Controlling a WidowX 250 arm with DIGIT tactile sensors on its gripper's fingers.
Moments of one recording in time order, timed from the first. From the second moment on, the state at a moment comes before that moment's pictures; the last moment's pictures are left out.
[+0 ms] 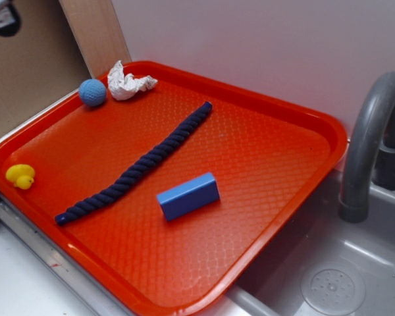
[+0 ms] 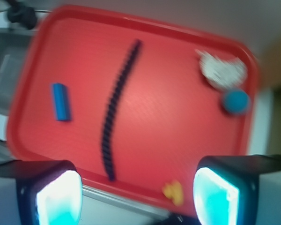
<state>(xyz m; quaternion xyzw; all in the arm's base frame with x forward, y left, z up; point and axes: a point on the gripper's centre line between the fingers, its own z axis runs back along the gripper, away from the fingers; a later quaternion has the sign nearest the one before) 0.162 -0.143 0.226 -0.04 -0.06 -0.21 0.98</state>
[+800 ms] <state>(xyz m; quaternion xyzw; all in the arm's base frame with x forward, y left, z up) 0.170 -0.235 0.127 -0.01 0.04 -0.23 0.97</state>
